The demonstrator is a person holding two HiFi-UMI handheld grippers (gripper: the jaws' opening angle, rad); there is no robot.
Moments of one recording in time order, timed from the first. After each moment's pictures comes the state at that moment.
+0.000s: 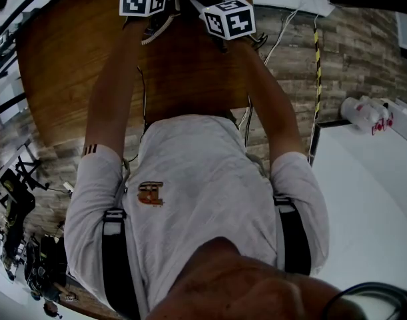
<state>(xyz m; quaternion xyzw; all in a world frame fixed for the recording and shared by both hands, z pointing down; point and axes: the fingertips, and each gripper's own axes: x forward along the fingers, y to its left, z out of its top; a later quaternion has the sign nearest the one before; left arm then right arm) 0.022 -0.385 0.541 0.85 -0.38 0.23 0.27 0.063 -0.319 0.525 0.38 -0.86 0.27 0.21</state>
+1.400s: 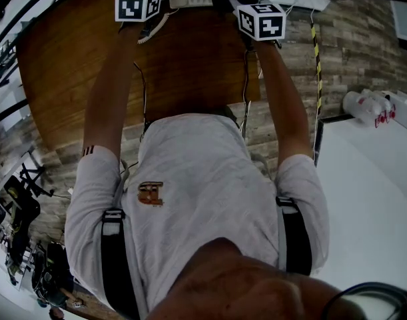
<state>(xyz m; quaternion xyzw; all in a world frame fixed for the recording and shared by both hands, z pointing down) 0.022 -0.366 0.509 0.86 -0.40 0.23 0.20 0.179 -0.305 0.501 0.48 -0.82 0.23 0.22</state>
